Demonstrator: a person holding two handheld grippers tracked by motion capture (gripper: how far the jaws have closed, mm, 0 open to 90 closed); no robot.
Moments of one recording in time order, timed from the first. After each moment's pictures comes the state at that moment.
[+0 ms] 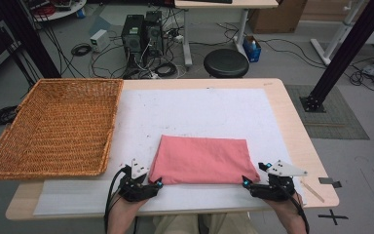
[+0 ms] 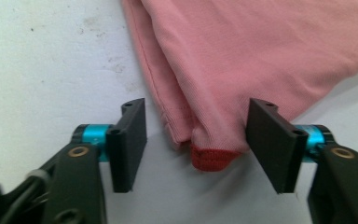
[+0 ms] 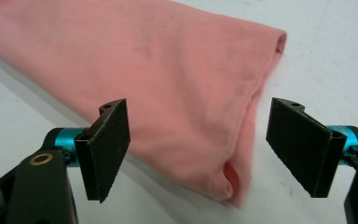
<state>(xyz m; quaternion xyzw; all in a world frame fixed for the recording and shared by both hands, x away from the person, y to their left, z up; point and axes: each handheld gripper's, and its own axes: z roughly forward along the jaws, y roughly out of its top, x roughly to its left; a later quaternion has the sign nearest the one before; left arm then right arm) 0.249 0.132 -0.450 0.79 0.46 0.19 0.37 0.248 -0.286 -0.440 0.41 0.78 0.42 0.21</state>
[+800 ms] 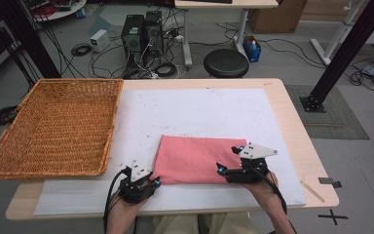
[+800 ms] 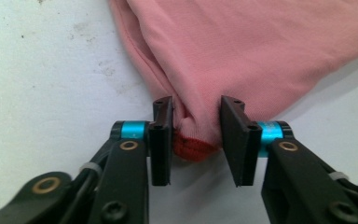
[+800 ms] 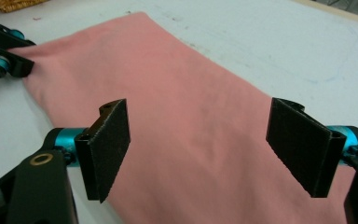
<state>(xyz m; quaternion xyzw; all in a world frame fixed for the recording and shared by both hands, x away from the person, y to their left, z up) 0.245 0.133 -0.450 0.79 0.44 0.19 0.38 0.287 -0.218 -0.408 0.33 0.81 0.44 0.20</state>
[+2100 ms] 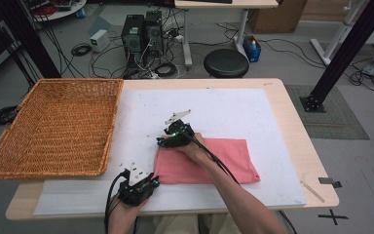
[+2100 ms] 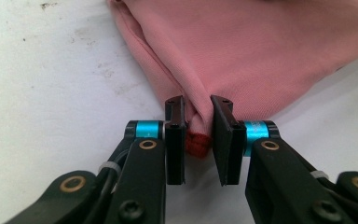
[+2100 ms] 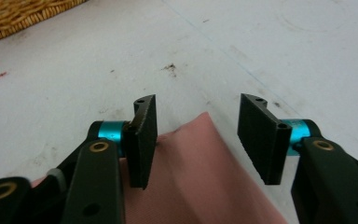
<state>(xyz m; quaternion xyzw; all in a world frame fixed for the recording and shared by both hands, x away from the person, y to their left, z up) 0.239 0.134 -0.456 0.78 0.44 0.20 0.40 0.431 -0.033 -0.448 0.26 0.87 0.42 0.08</state>
